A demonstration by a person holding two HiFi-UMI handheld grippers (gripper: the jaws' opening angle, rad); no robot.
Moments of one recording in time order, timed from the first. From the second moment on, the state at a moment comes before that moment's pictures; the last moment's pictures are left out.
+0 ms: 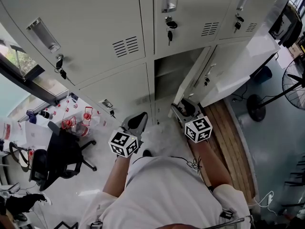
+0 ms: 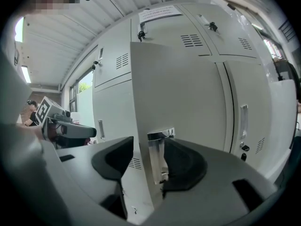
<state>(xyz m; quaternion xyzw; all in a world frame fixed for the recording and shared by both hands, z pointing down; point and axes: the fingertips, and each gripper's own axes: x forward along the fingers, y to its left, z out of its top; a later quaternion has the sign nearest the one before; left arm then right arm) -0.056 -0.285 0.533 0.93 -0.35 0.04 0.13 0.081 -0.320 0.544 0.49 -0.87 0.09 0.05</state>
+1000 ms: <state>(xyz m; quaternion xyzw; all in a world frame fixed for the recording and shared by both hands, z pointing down) -0.095 -0.303 0.529 0.91 -0.40 0.03 0.13 0.043 -0.390 0.544 0.45 -0.89 0.08 0.07</state>
